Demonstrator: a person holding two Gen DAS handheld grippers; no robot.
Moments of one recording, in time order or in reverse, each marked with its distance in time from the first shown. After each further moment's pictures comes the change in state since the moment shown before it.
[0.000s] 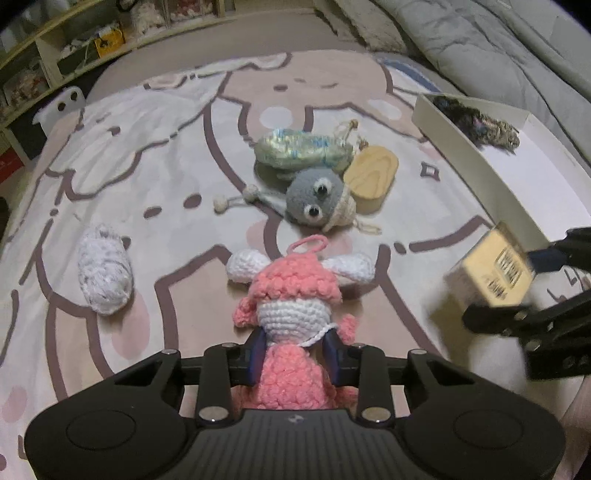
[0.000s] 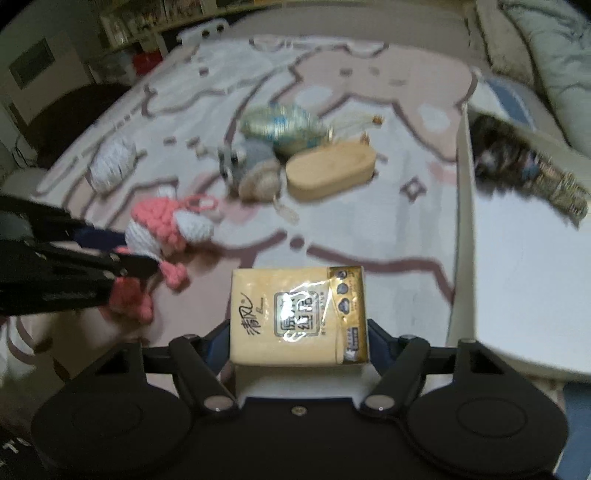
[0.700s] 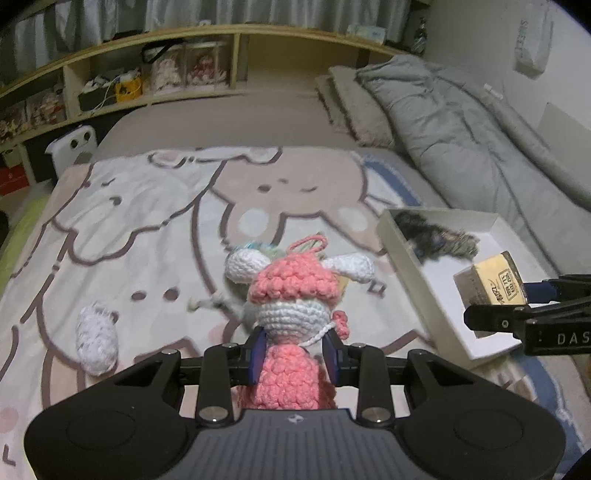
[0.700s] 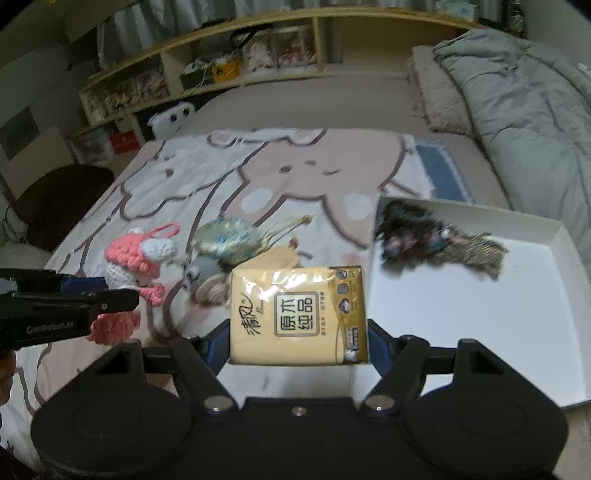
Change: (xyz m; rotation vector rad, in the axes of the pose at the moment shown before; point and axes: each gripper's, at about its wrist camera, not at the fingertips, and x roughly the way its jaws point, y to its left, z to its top) left arm -0.062 -0.031 0.043 -0.121 -0.247 -0.070; right arm -0.081 -0.063 0.027 0.102 -0.199 -0.064
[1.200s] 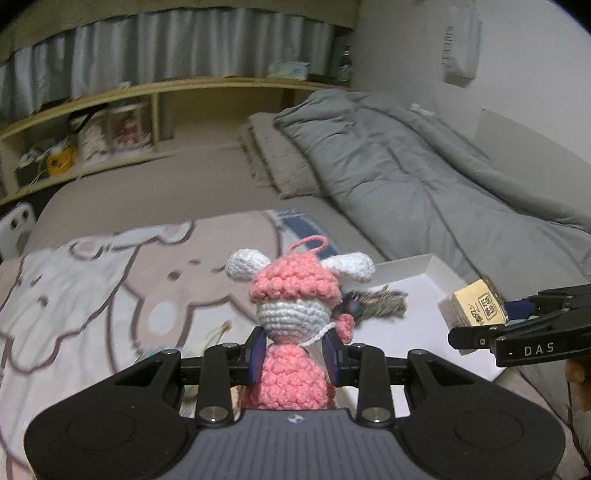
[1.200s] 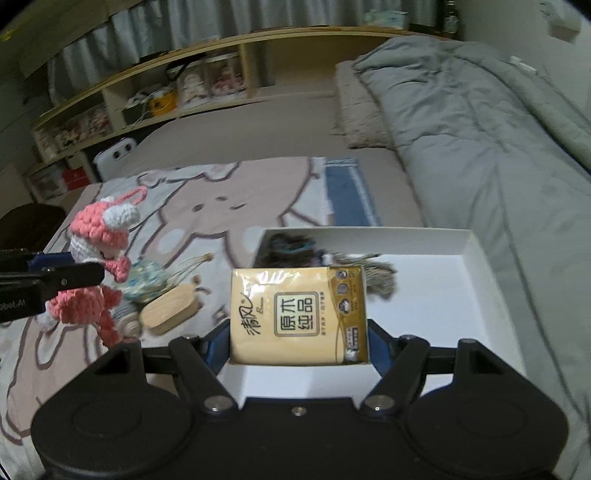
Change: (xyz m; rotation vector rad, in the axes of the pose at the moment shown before) left arm 0.017 -0.093 0.066 0.151 -0.134 -0.129; right arm -0.031 -0.101 0.019 0.088 -0.050 -0.131
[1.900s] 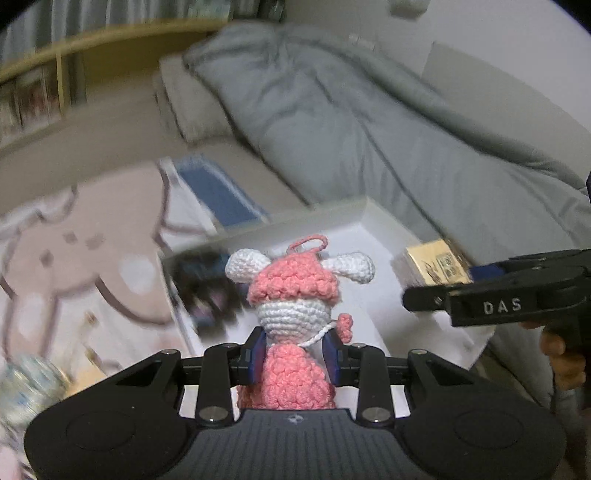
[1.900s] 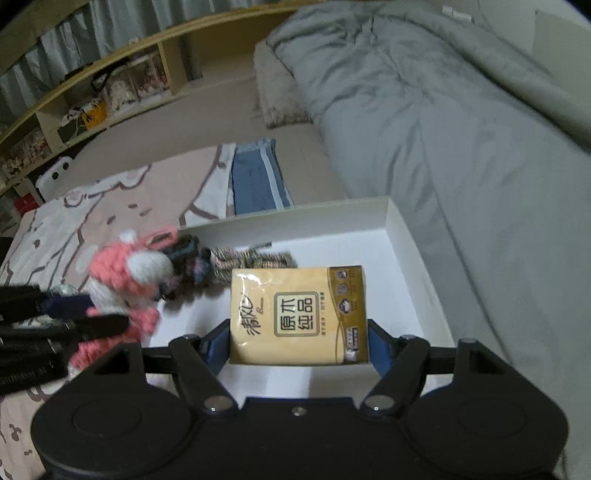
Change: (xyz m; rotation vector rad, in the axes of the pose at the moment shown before) left arm 0.125 -0.081 -0.008 0.050 0.209 -0.183; right arm 0.059 -0.091 -0.006 0.139 0.079 -0.078
